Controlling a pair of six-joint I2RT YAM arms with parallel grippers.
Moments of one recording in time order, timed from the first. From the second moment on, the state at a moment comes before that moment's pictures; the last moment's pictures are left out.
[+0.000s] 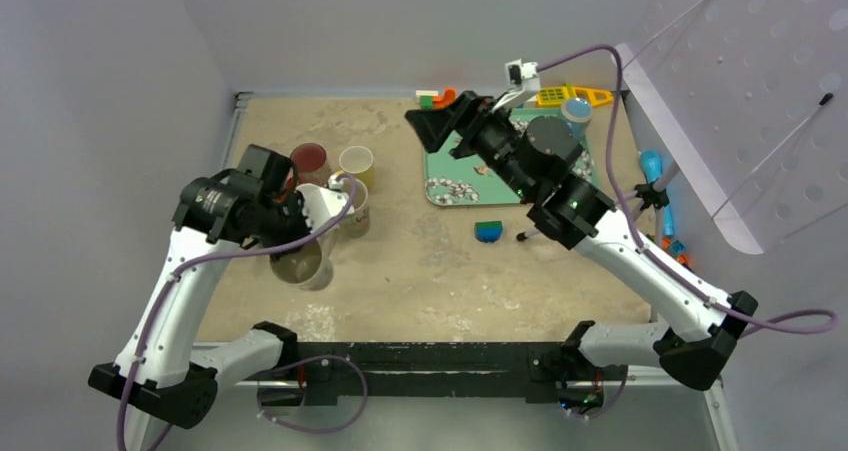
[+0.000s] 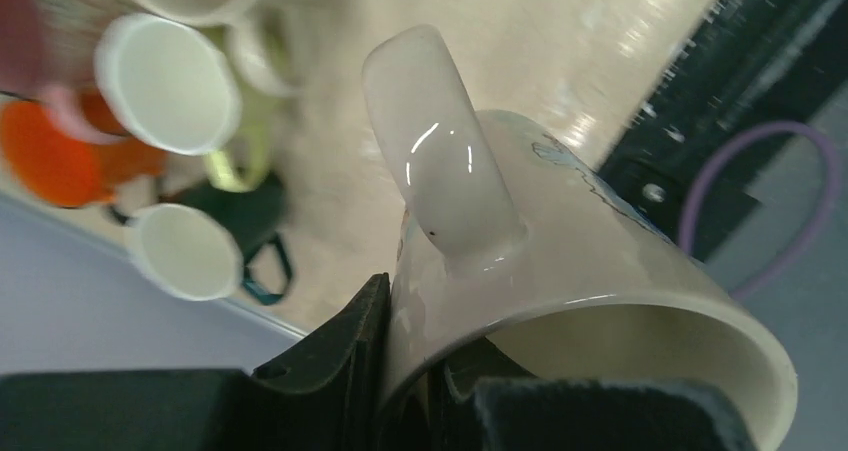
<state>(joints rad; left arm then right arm) -0.35 1.08 1.49 -1.49 0.14 0.76 0.88 1.24 1.37 0.03 0.14 0.62</state>
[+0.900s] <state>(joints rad) 0.03 1.32 0.97 -1.14 0.22 0.84 0.44 1.80 1.46 -0.21 0.67 0.45</state>
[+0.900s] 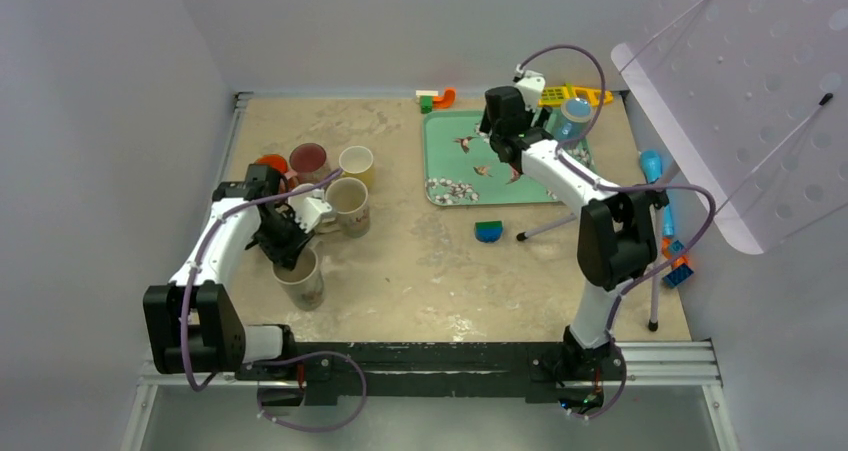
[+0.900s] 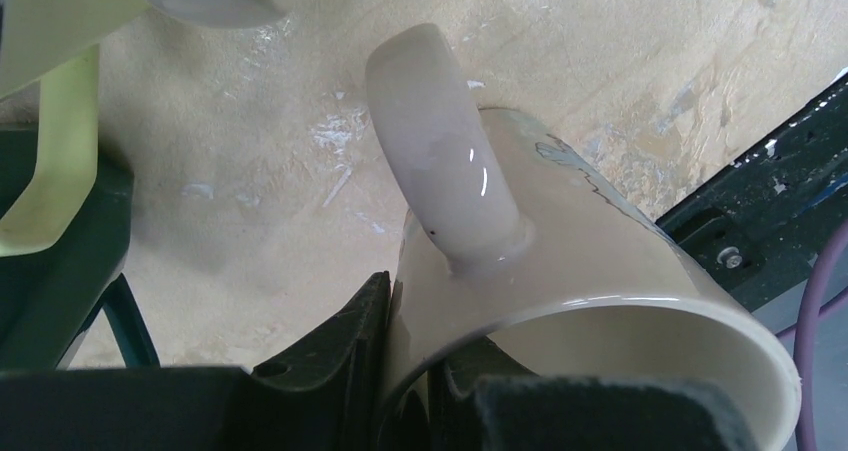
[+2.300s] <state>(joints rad) 0.13 1.26 1.03 -1.09 0.38 0.88 0.05 2.10 1.73 -0.34 0.66 0.53</state>
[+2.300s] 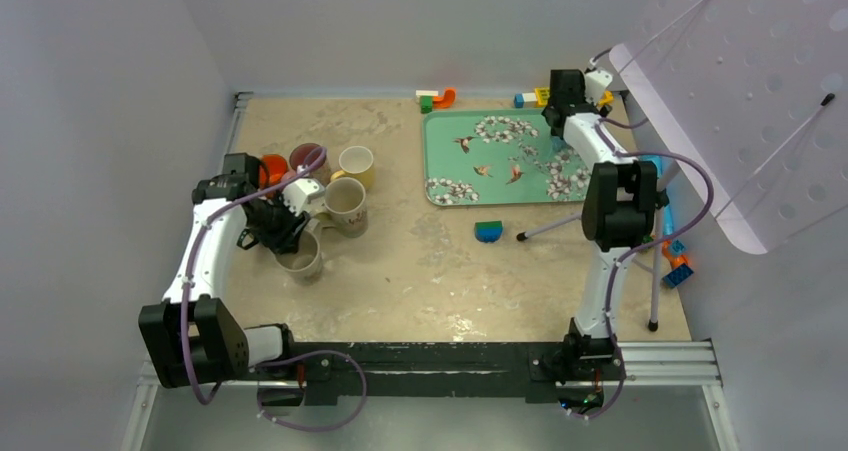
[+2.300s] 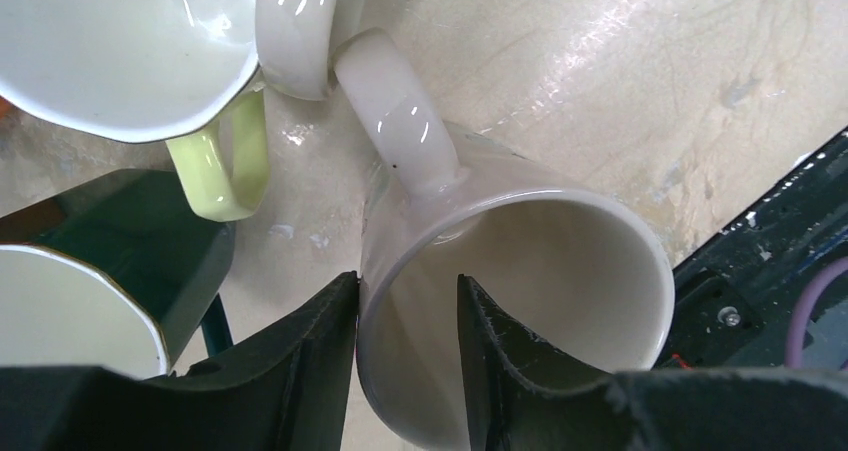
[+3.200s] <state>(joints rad) 0.13 1.18 1.38 -1.44 0.60 0.82 0.03 2.25 1.93 -0.48 0.50 0.52</state>
